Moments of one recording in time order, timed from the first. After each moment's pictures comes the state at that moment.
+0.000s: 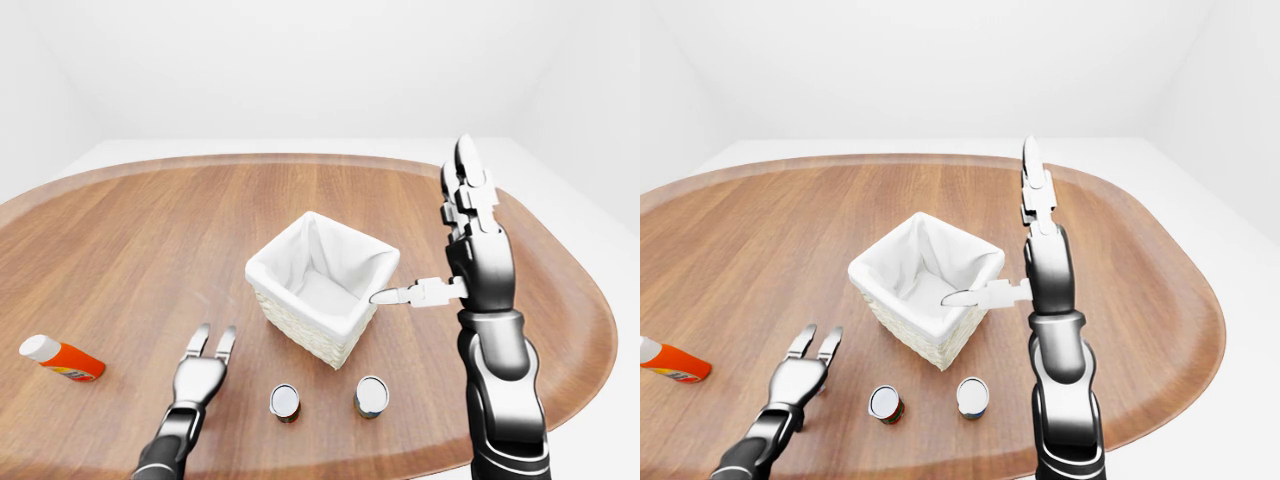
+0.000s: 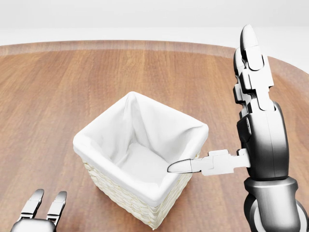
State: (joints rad) left arm -0.11 0.35 -0.08 0.92 1.44 -0.09 0.52; right arm -0.11 -0.02 0.00 -0.60 -0.23 0.09 0.08
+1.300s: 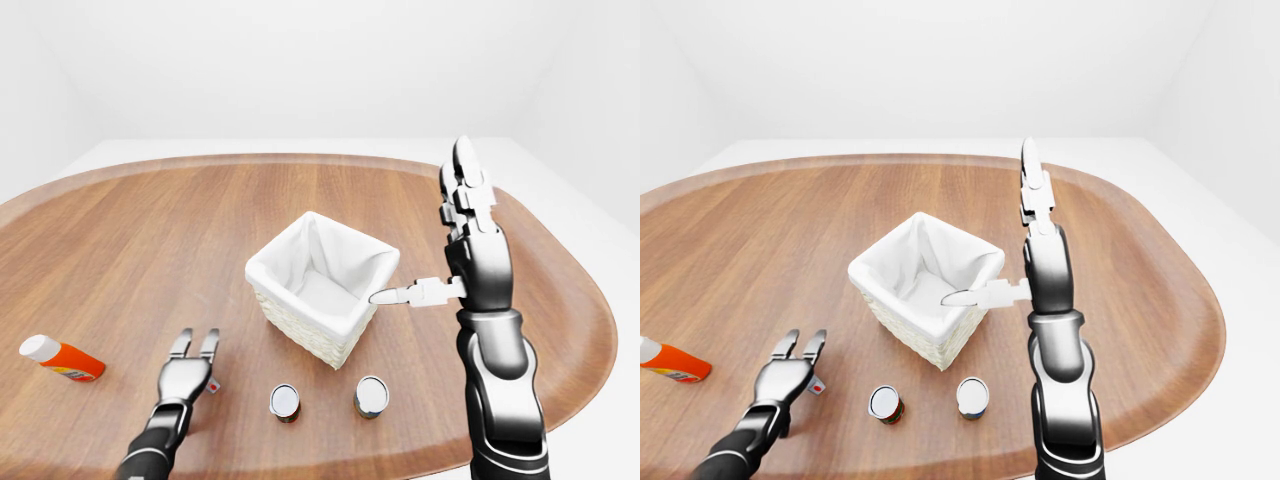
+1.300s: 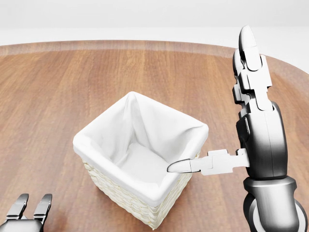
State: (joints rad) left arm -0.23 0.40 -0.10 1.15 1.34 -0.09 0.52; right arm -0.11 -0.02 0.01 -0.59 -0.24 0.09 0.08
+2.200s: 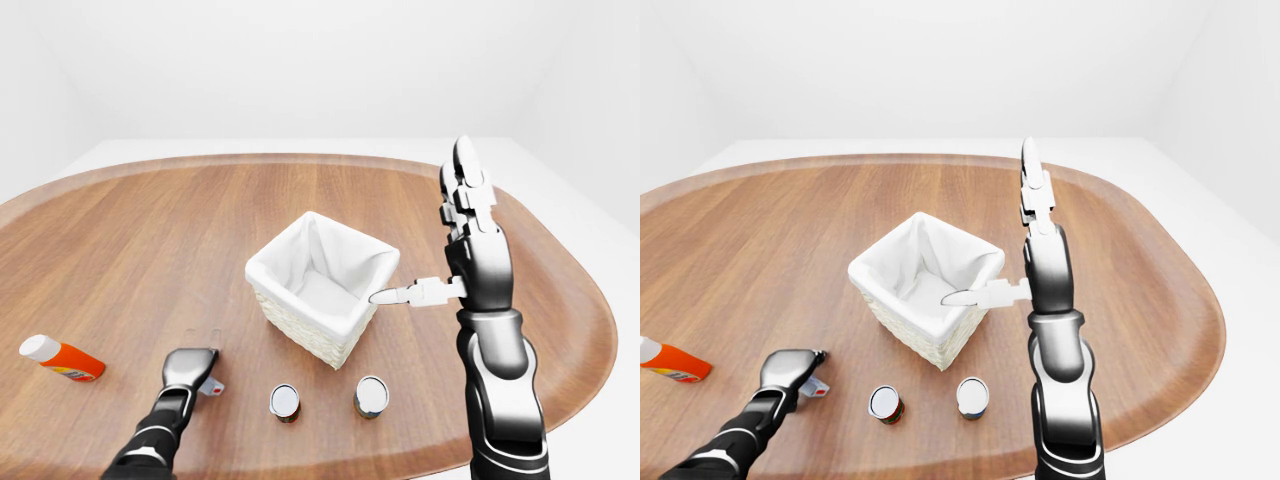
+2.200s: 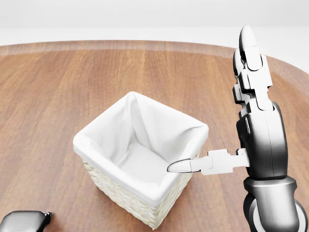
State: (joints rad) left arm -0.36 0.39 -0.12 1.32 1.35 -0.09 0.52; right arm -0.11 -0.02 0.01 -0.59 -0.24 0.09 0.08
